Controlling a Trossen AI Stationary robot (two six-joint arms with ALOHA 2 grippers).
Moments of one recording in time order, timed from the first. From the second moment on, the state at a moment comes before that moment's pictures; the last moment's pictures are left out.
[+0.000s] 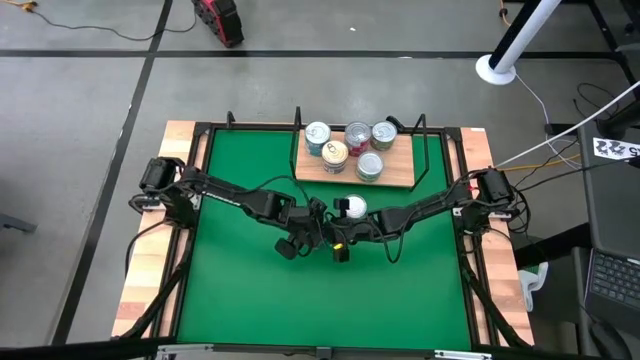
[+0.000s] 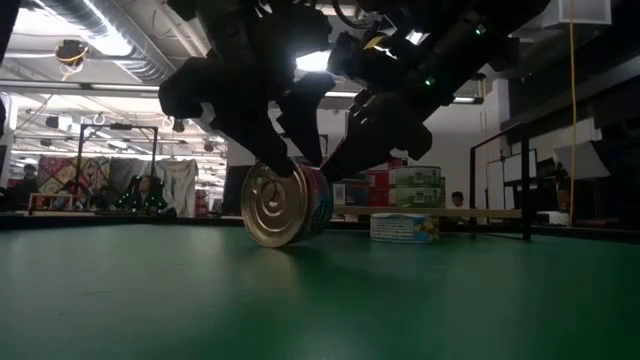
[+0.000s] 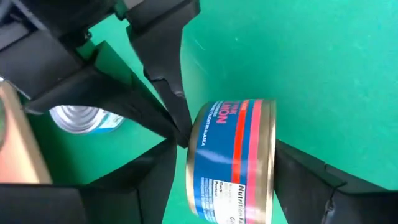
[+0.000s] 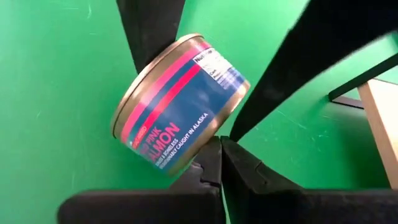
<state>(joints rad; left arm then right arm) -0.13 1.78 1.22 -0.51 -0.12 0.54 0.21 1.83 1.06 0.02 0.32 -0.07</state>
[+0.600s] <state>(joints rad) -0.09 1.79 1.22 -0.56 -0.01 0.39 0.22 1.83 1.06 0.00 0.32 -0.08</state>
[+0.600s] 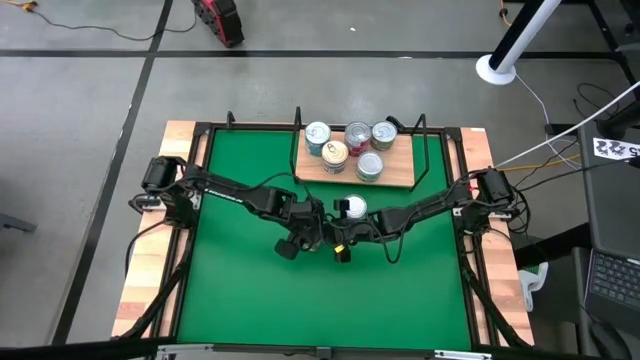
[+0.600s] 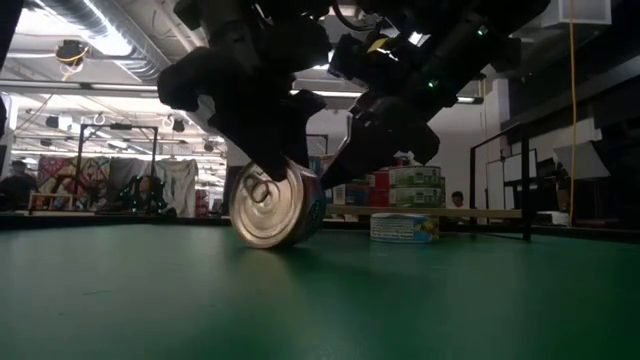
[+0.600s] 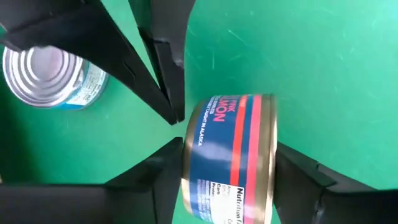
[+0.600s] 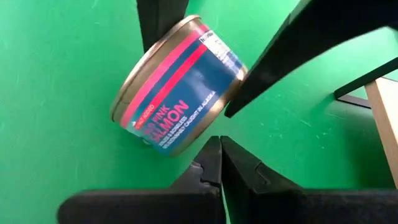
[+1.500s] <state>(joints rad) 0.00 1.80 1.41 -0.57 0.11 -0.26 0.22 1.31 1.06 -0.55 0.51 -0.07</state>
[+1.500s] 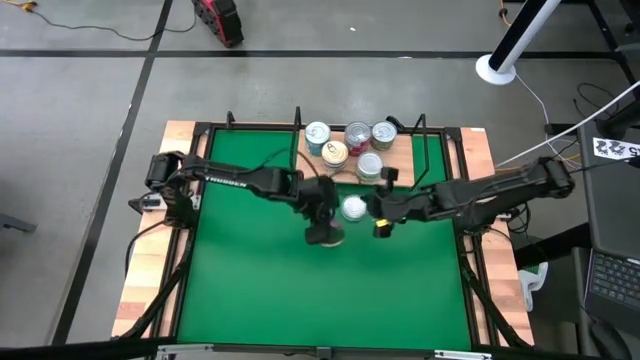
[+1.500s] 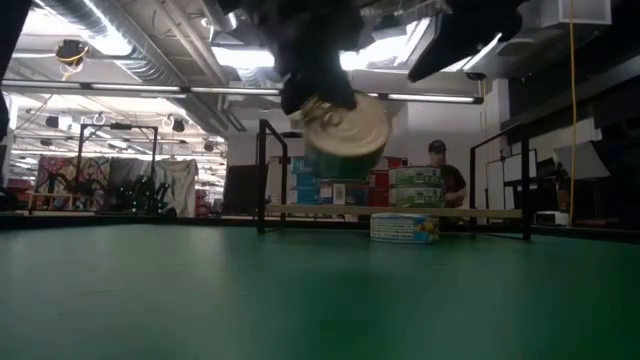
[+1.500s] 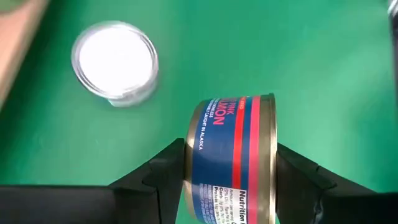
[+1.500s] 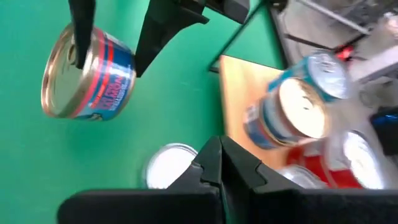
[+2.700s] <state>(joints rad) 0.48 1.82 1.51 -0.40 0.20 -0.66 0.01 1.37 1.06 -0.37 0.69 -0.37</state>
